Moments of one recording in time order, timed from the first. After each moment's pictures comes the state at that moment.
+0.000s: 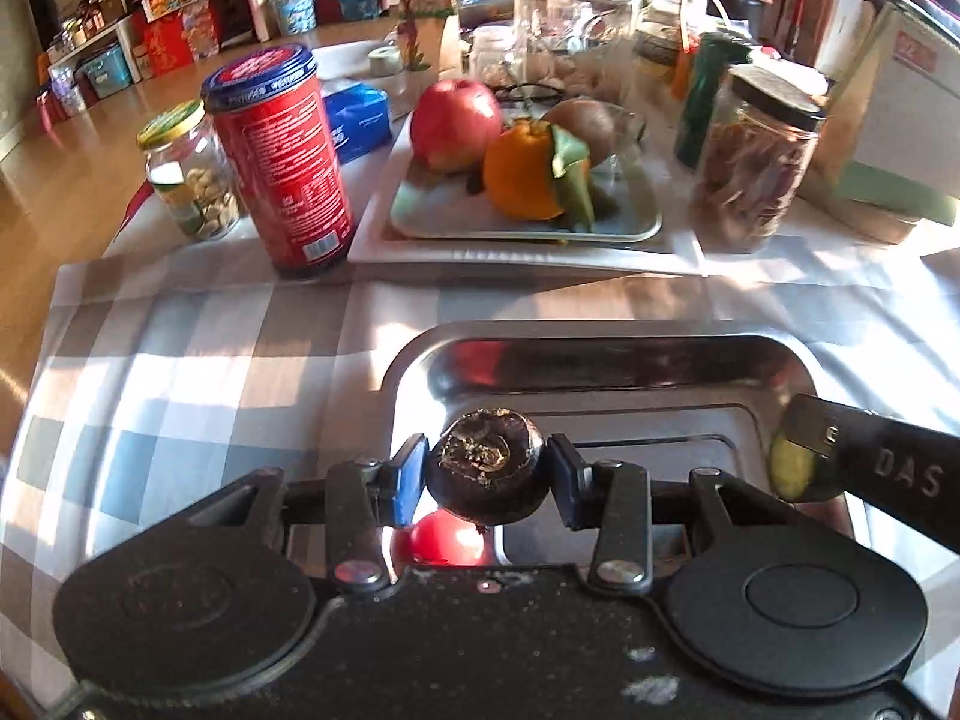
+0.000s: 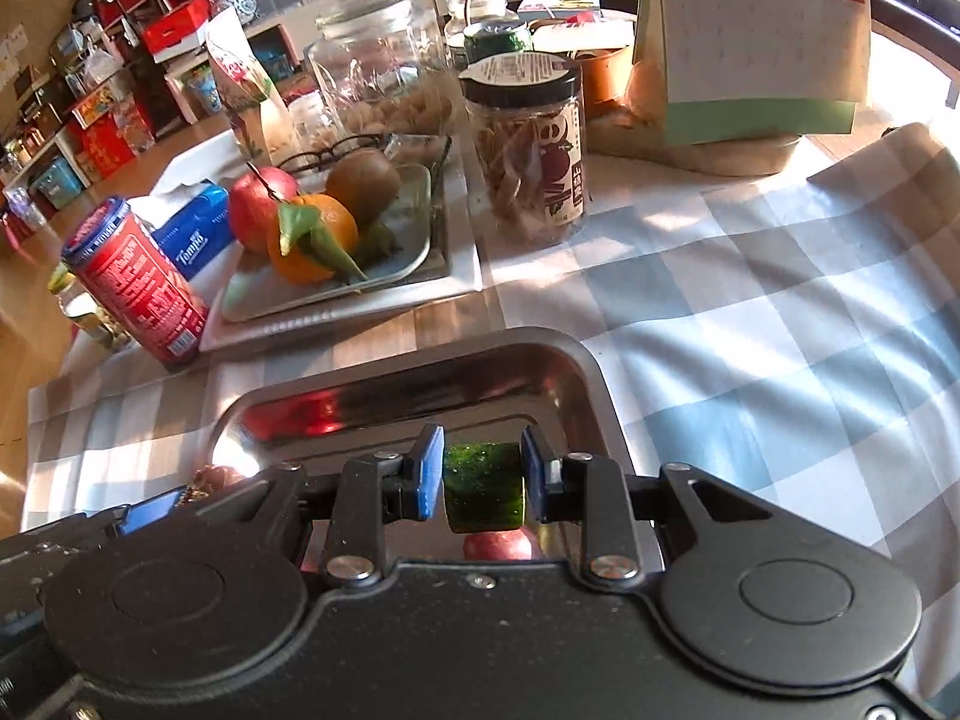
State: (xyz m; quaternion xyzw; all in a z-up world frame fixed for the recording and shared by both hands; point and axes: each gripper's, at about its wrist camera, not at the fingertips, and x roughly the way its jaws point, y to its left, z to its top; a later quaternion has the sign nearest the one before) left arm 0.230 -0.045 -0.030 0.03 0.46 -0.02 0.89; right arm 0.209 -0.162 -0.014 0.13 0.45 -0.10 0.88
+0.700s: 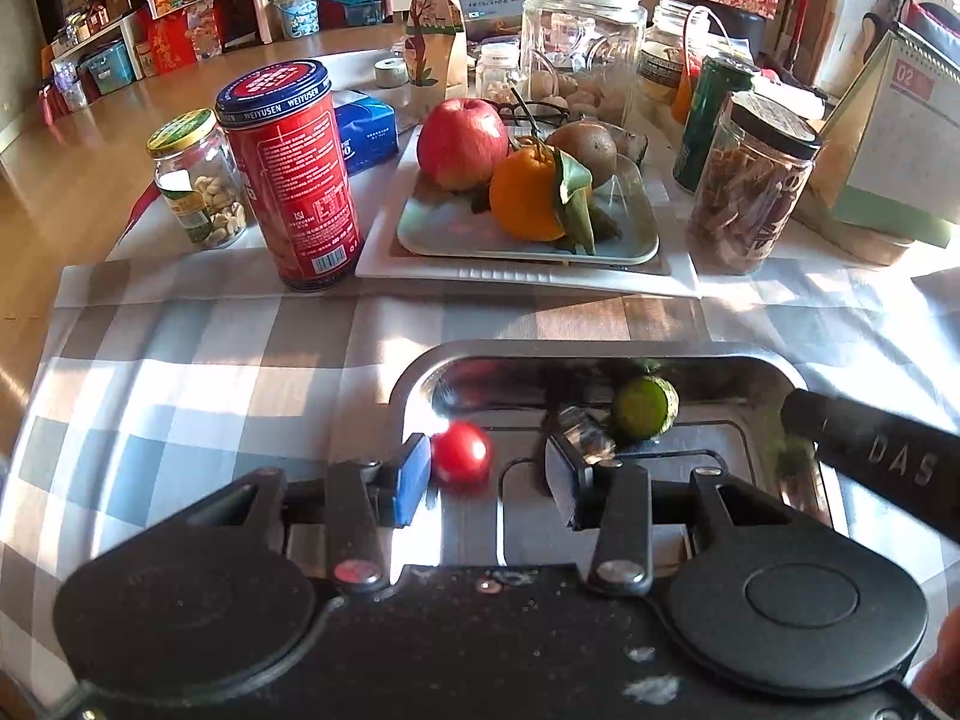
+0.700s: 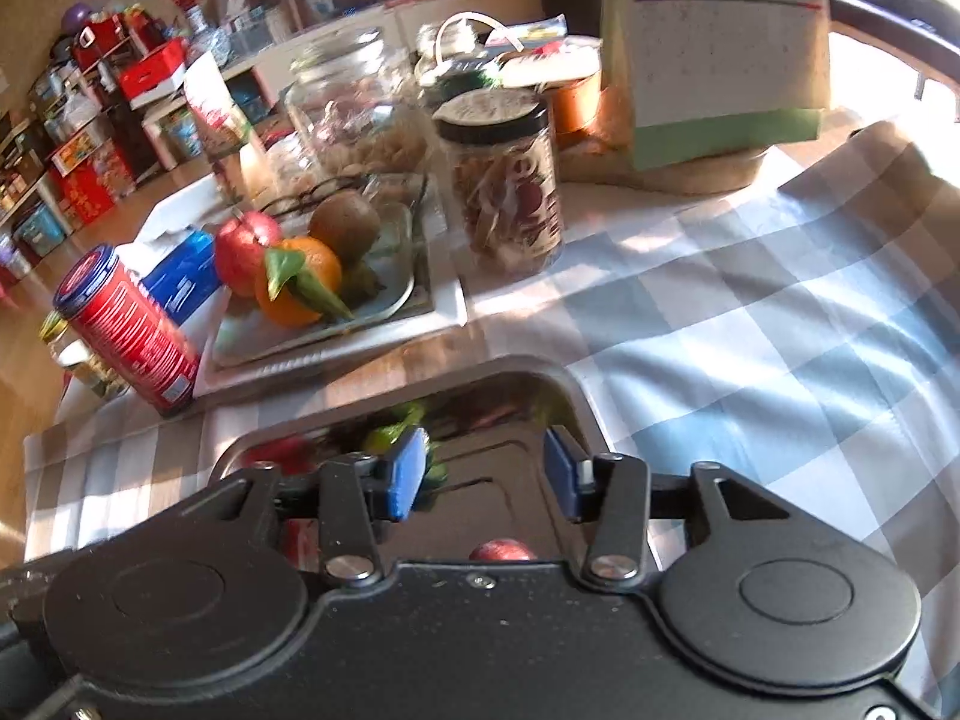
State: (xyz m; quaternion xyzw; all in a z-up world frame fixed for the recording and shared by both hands) left arm 0.226 -0.042 -0.014 0.02 0.45 -0.03 0.89; right arm 0.202 -0.162 -0.005 0.15 0.41 -0.13 0.89
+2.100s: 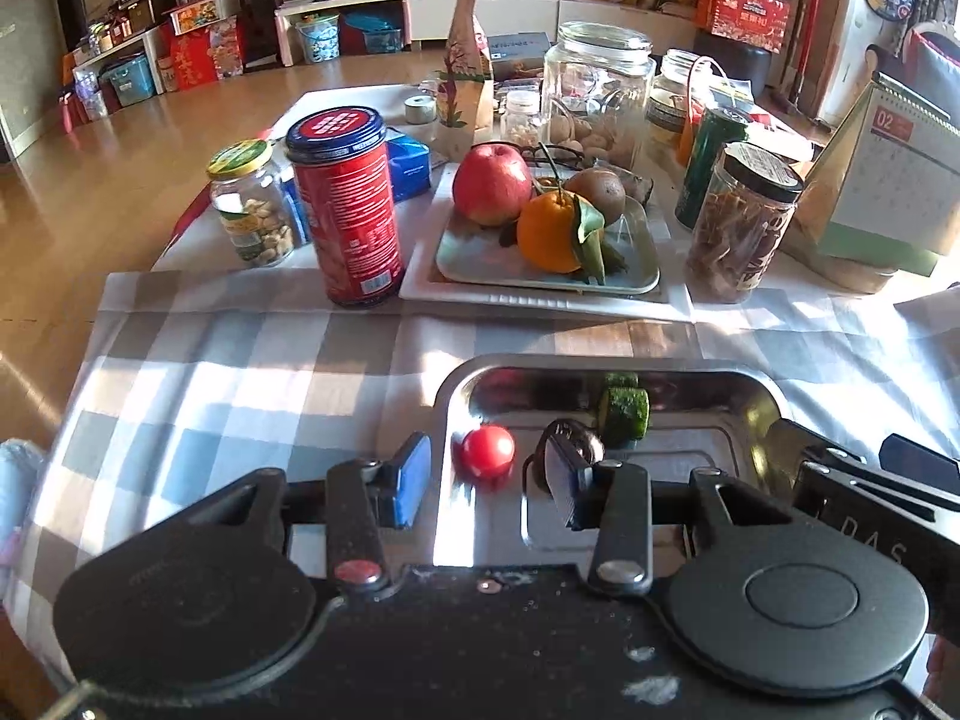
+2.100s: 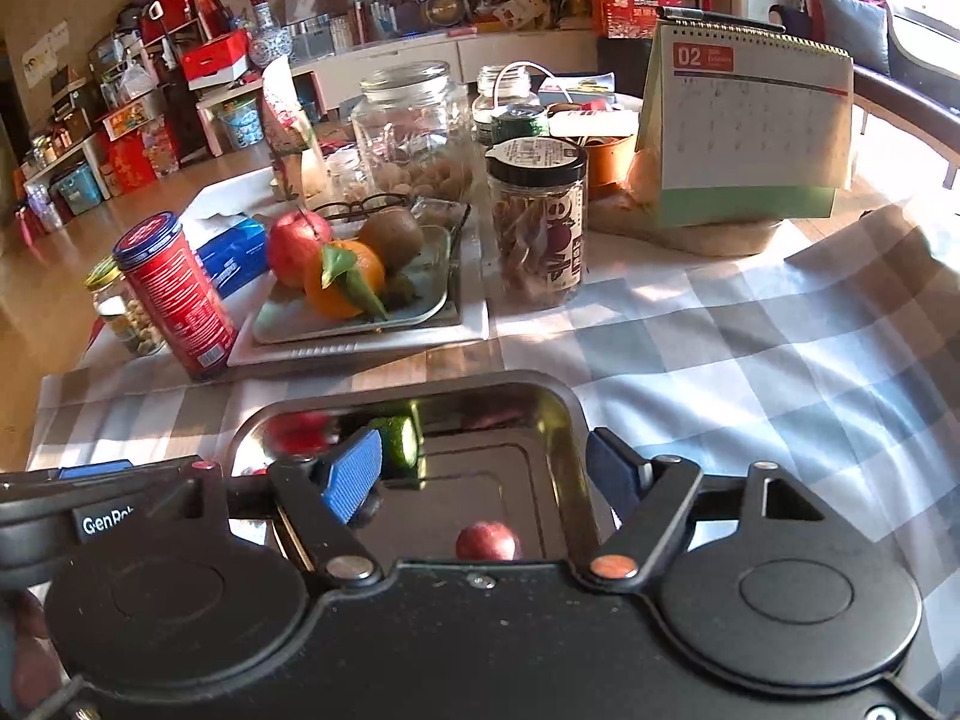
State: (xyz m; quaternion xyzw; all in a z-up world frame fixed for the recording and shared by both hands) left arm 0.184 -0.020 0.025 0.01 0.43 -0.02 0.90; right arm 0.166 -0.147 0.017 0.08 0.39 -0.09 0.91
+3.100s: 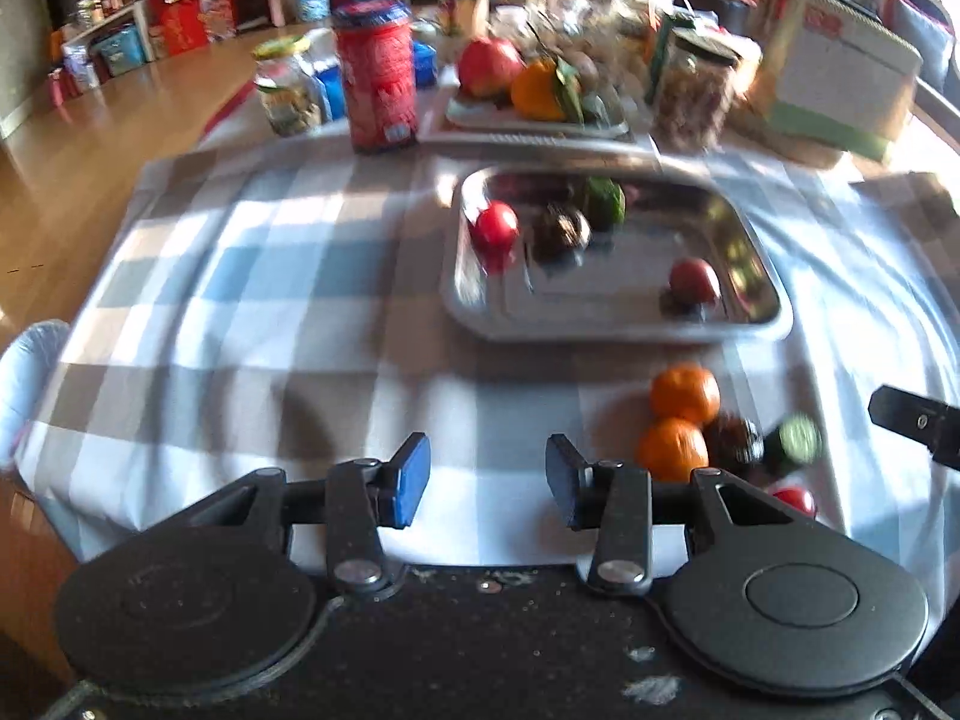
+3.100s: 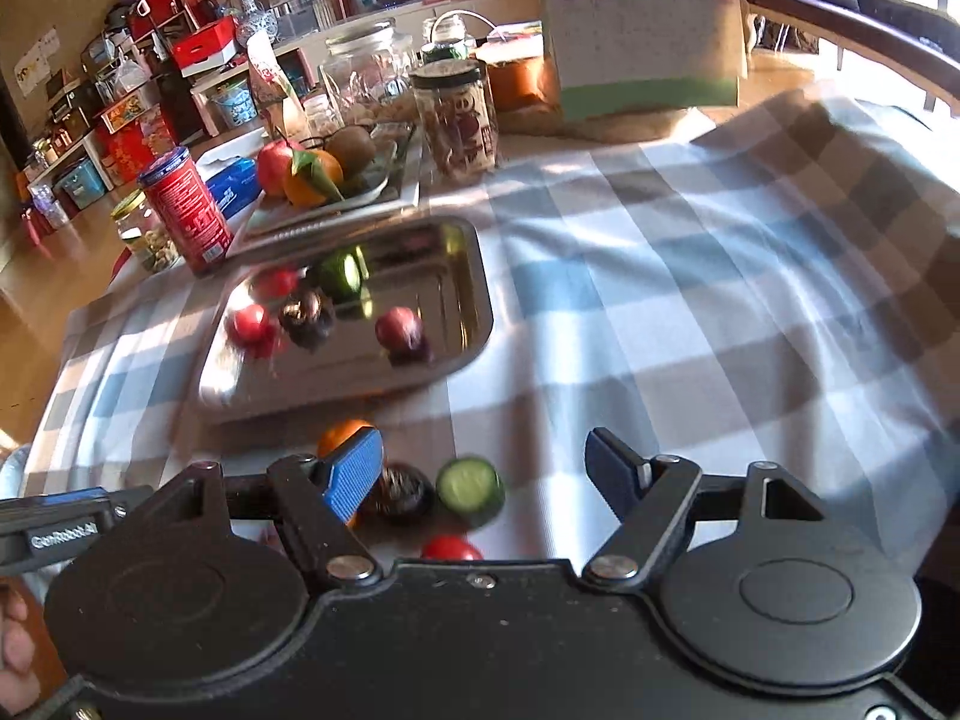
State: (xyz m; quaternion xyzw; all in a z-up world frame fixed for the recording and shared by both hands) left arm 0.040 -0.001 -0.011 0.02 0.46 -0.04 0.89; right arm 0.021 -0.188 0.006 0.12 0.42 -0.09 0.90
